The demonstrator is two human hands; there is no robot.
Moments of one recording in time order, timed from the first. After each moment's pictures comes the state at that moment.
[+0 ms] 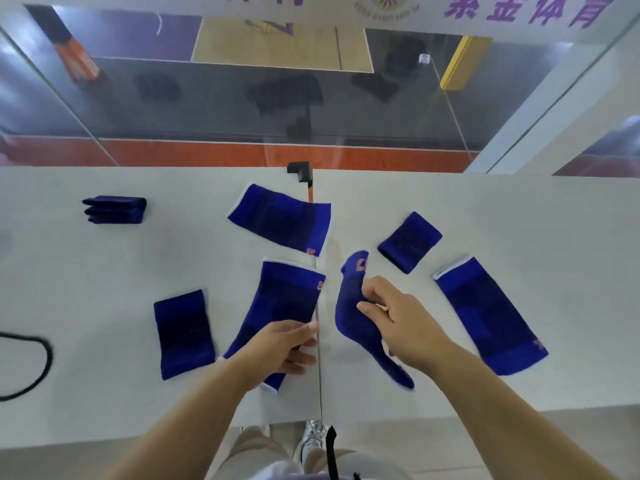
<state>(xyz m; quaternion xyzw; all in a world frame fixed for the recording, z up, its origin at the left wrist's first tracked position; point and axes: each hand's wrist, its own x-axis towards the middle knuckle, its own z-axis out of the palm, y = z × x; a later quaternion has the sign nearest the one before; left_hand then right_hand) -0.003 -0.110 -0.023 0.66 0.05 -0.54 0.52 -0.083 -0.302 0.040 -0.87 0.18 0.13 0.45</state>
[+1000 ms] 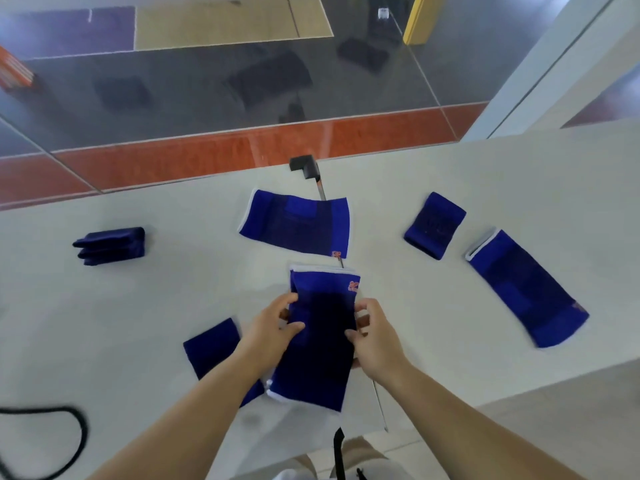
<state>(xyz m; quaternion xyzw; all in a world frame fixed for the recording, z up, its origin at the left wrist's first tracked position) 0.083 -0.066 -0.055 0.80 -0.09 -0.44 0.38 -0.036 -0.204 -0.053 -0.67 0.44 0.09 0.59</state>
